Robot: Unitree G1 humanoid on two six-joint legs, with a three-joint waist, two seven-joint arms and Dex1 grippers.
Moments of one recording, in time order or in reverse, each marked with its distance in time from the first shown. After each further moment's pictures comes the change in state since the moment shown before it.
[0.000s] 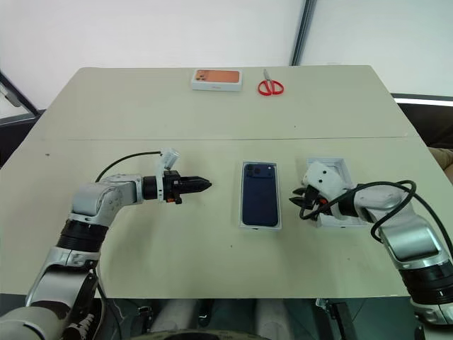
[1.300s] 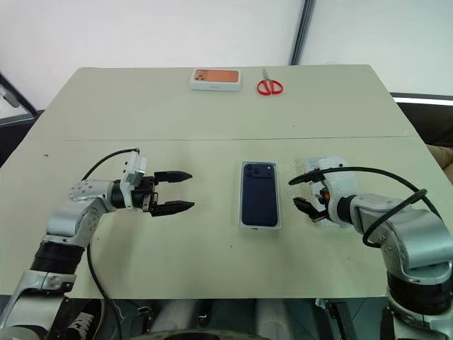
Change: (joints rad) left arm 0.193 0.117 0.026 -0.054 0.037 -0.549 -0.349; right arm -0.090 0.234 -0.214 -0.359 0.230 0.979 -0.619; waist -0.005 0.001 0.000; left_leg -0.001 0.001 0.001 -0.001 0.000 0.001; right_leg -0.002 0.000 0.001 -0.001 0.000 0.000
